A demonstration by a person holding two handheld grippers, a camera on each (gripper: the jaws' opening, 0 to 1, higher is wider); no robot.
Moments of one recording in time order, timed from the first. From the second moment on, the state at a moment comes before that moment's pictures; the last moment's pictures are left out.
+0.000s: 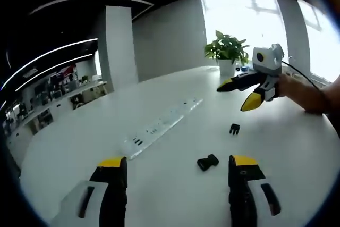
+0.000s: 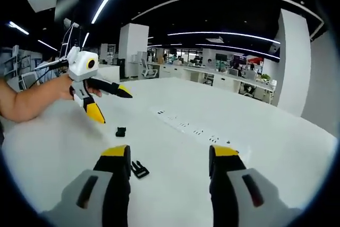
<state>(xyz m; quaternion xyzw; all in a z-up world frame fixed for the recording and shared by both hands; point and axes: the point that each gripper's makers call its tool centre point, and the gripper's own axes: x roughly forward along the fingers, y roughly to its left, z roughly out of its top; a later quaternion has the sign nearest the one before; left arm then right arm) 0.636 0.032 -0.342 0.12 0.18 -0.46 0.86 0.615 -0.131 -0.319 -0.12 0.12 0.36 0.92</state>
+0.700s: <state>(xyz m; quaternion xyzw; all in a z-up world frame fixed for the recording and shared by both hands) 0.649 0.021 -0.336 0.11 0.17 -0.52 0.83 0.631 -0.123 -0.320 -0.14 0.11 0.39 0.91</state>
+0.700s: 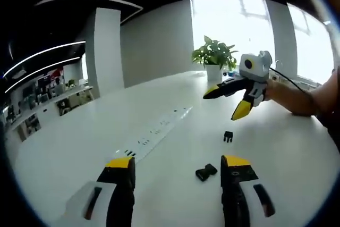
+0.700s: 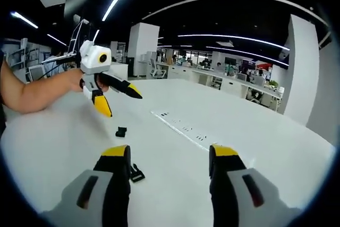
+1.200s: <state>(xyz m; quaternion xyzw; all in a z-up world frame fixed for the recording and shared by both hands) 0.619 0.001 -0.347 0.13 0.17 -0.60 0.77 0.599 -0.092 -0.322 -0.13 0.10 0.49 0.86</state>
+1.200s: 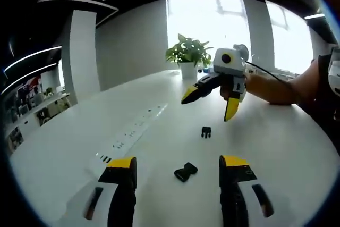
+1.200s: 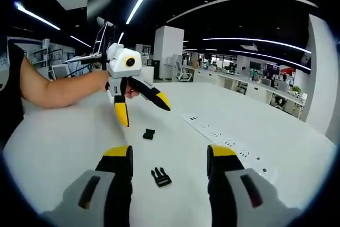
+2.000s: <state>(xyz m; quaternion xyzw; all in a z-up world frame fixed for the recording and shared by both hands) 0.614 -0.006 -0.372 0.13 0.20 -0.62 0.75 0.592 -0.092 -0.353 -0.14 0.15 0.51 0.84</state>
